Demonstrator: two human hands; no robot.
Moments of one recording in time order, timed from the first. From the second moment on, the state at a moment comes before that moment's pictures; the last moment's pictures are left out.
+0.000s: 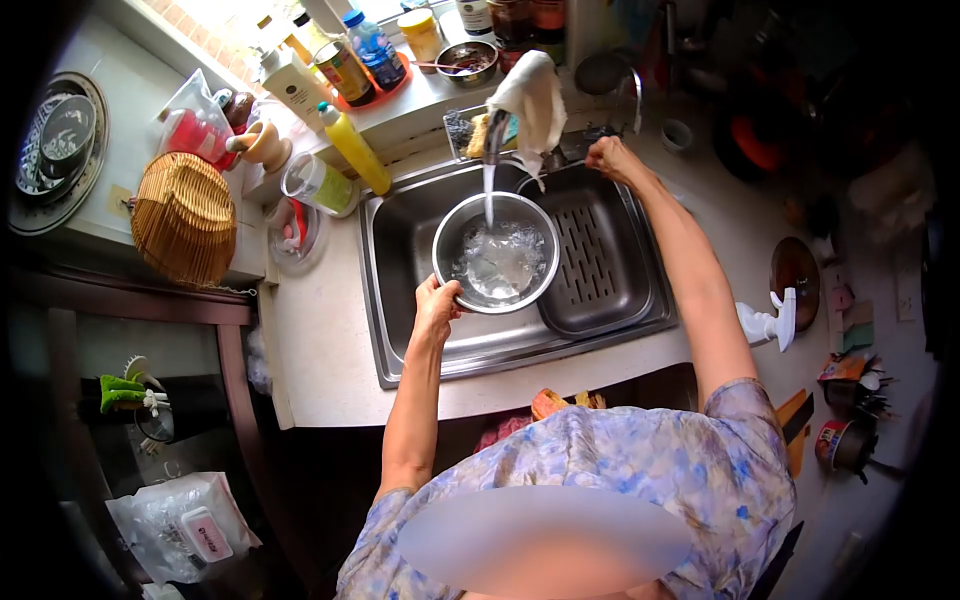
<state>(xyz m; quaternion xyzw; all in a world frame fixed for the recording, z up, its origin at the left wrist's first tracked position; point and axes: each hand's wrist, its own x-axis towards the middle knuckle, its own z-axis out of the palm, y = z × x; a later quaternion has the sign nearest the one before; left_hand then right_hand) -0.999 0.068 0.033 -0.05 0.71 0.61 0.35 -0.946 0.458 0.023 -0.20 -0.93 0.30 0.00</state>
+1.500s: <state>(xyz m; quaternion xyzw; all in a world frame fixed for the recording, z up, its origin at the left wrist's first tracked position) -0.862 0.216 -0.120 -0.25 0.69 0.58 0.35 -0.842 0.354 -0.139 -0.28 -0.92 0.24 -0.08</state>
